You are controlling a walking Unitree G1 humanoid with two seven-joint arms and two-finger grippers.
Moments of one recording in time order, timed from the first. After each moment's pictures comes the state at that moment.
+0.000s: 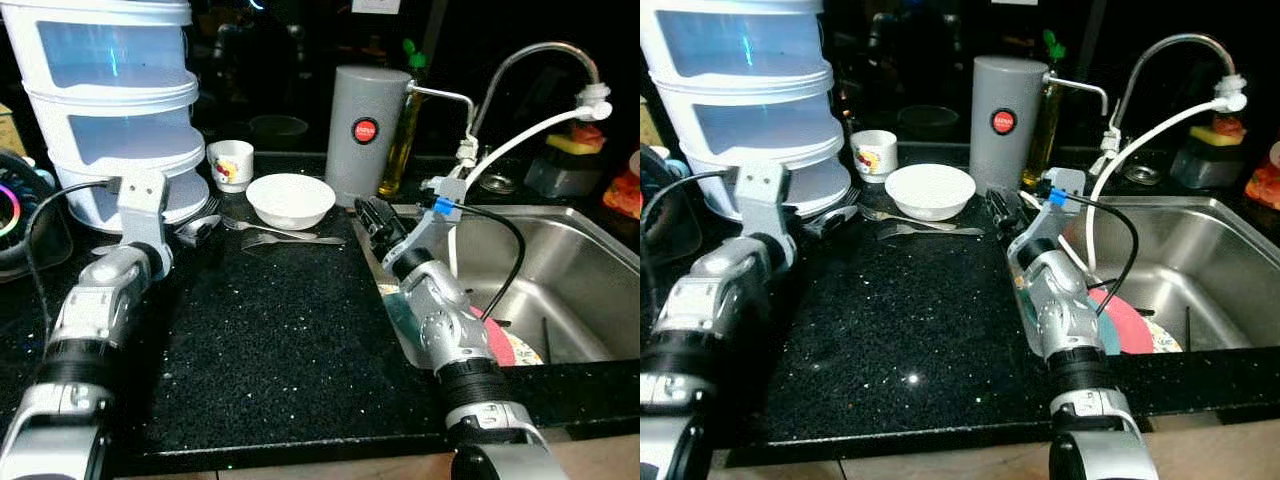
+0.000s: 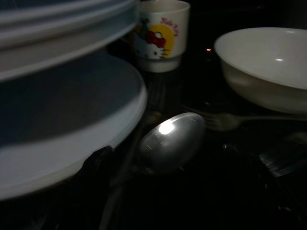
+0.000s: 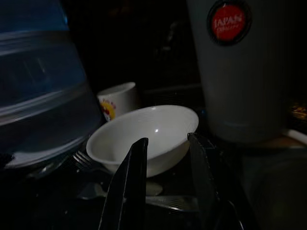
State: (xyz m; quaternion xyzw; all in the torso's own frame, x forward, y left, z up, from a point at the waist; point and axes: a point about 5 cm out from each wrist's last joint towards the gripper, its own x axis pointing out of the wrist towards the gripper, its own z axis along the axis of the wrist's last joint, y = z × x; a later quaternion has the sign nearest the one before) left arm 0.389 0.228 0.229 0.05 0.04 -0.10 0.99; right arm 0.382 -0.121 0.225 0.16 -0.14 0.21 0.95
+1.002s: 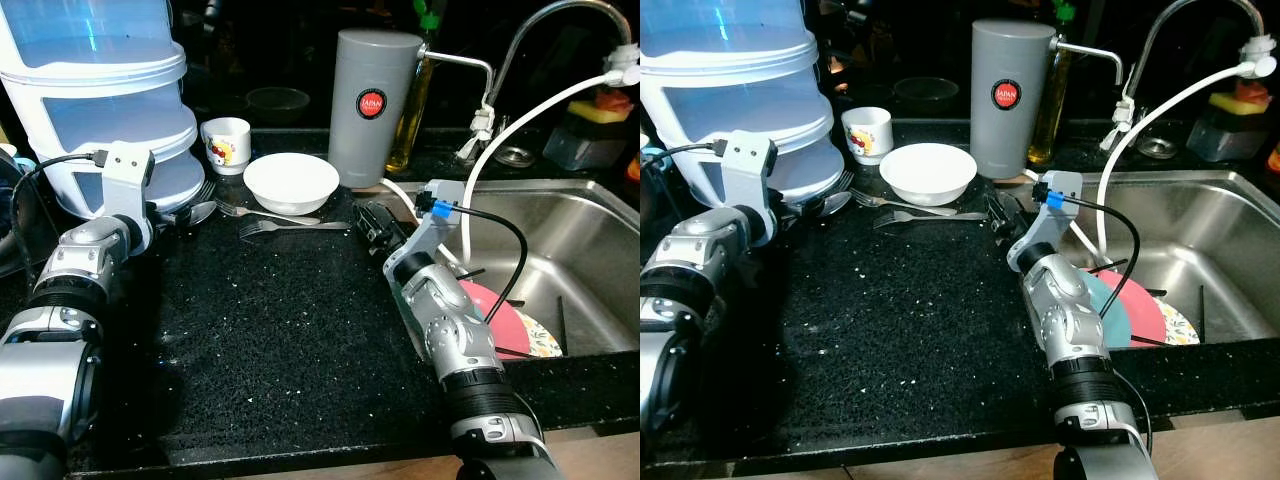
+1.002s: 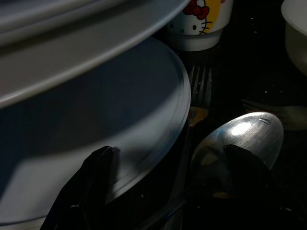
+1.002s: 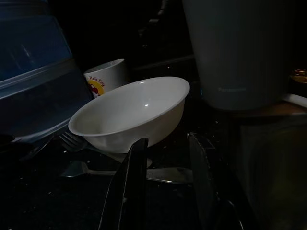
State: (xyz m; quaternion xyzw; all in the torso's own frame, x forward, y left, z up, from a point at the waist) left arm 0.406 0.249 0.247 0.07 0.07 -0.09 0.99; right arm 0.374 -0.125 0.227 0.15 -0.14 0.21 0.96
